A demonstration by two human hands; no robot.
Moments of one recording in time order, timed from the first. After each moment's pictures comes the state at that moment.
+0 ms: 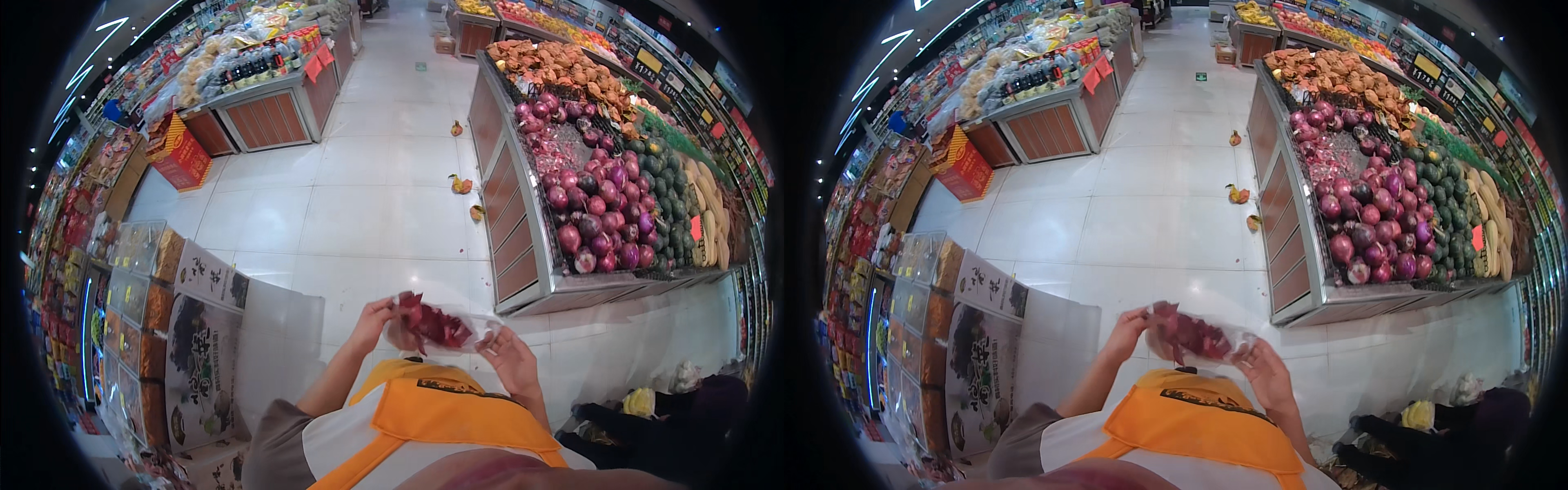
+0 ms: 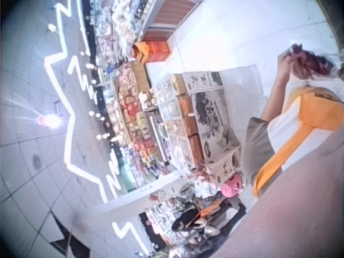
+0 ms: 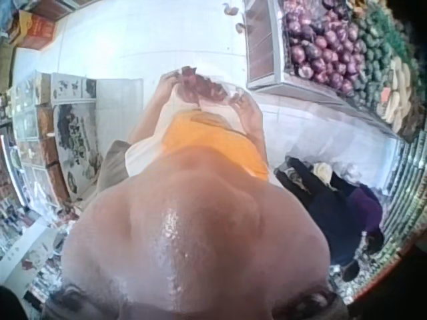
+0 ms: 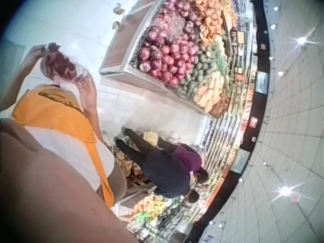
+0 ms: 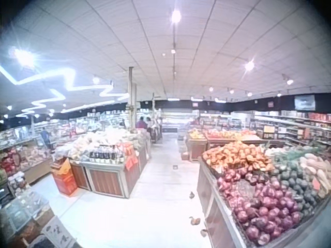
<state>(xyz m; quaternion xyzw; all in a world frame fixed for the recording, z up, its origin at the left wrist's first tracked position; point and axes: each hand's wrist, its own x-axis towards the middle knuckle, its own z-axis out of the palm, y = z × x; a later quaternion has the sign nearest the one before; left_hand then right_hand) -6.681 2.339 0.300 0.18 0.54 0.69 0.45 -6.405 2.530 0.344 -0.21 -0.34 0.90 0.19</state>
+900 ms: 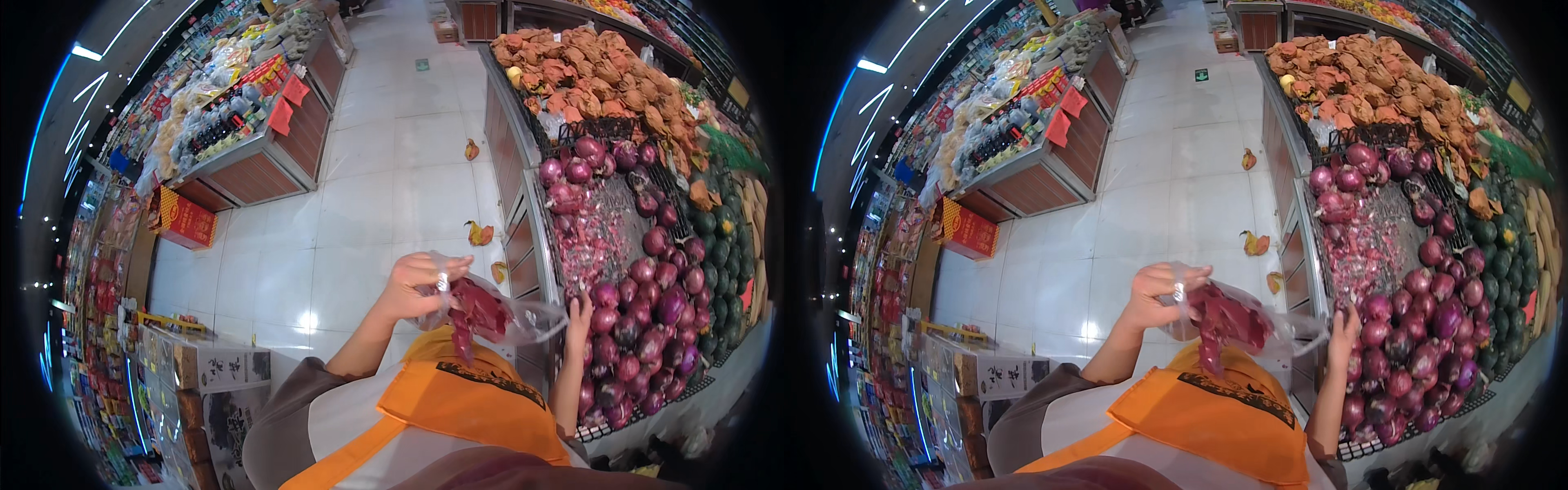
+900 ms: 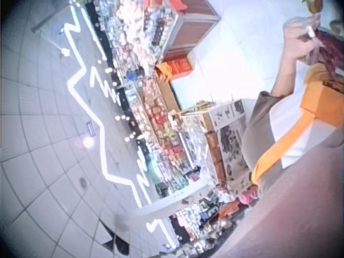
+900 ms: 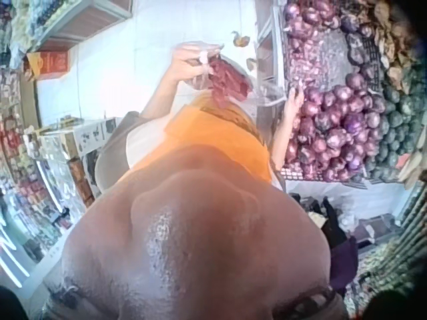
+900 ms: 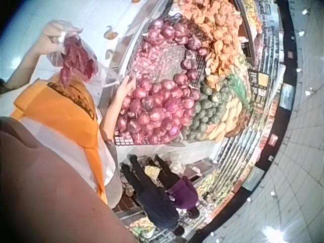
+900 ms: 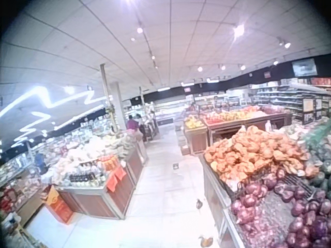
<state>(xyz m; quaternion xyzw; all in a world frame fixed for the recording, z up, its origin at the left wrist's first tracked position) -7.038 2.890 0.425 0.62 0.49 0.60 0.13 -6.697 3.116 0.220 -0.51 -0.65 0.43 0.35</state>
